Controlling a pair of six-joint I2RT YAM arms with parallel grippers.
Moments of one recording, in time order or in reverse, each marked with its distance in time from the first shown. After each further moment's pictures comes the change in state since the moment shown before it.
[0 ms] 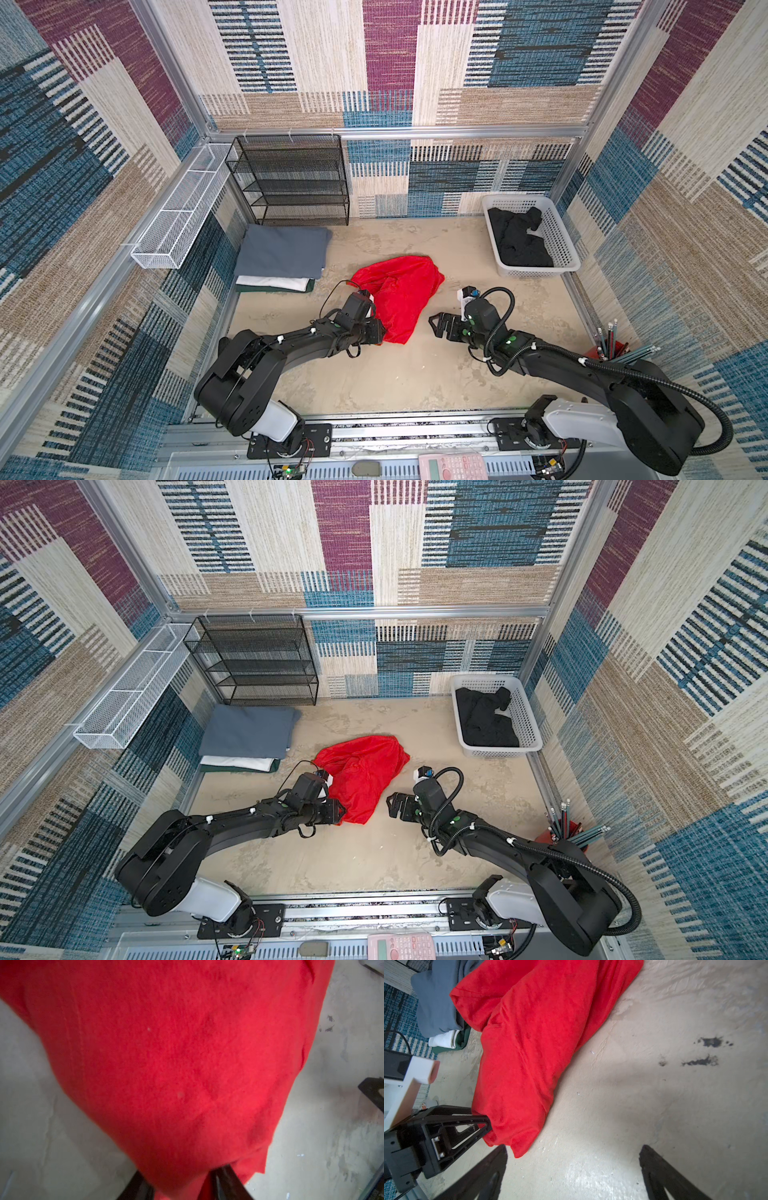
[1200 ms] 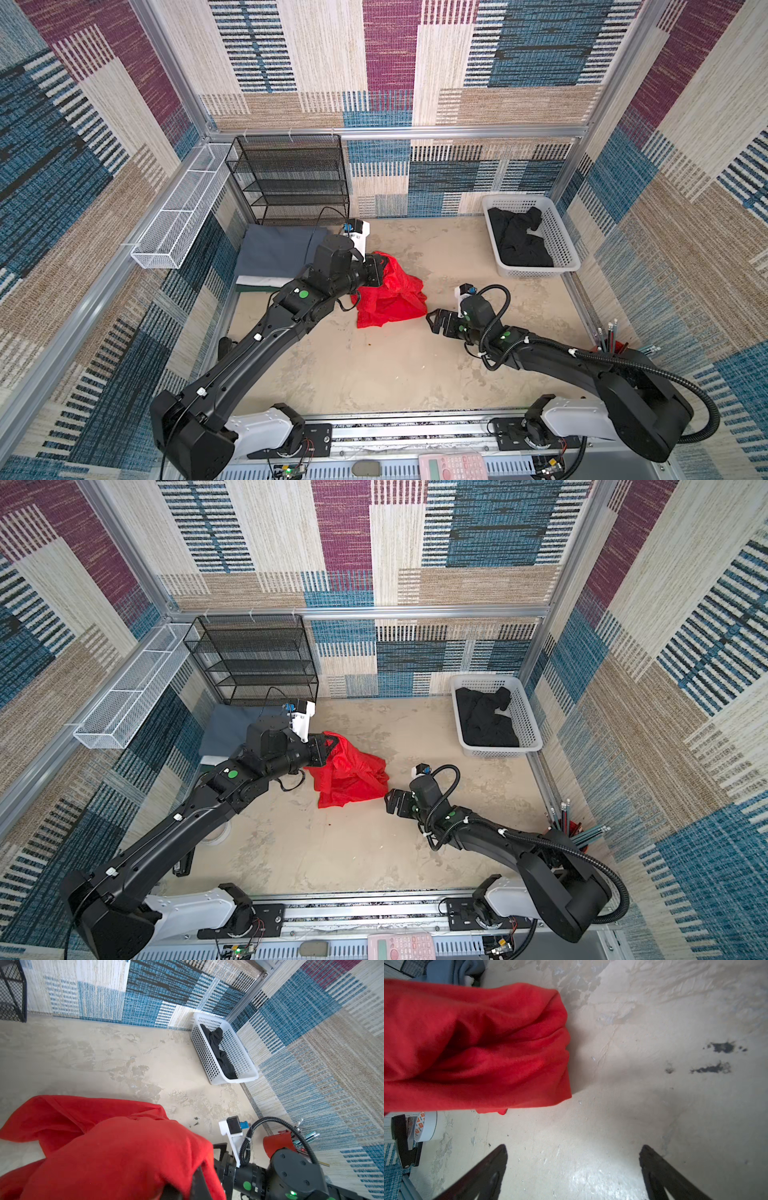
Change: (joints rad) left arm 0.000 -0.251 0.612 -0.325 -0.032 0.077; right arm -0.002 0.076 0.042 0.035 -0.005 0.010
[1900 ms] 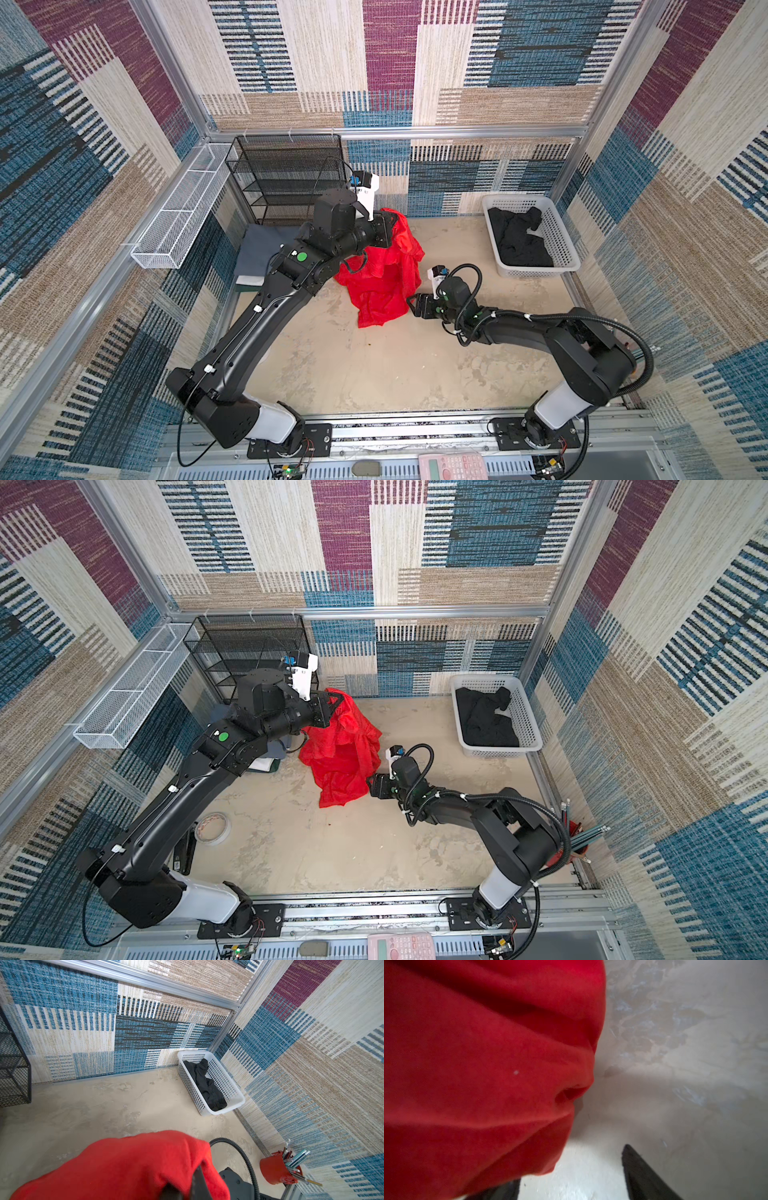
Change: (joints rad) left arm -0.004 0.185 0.459 -0.165 -0.026 0.112; right arm 0.000 0.368 0.246 0.230 -0.089 -0.154
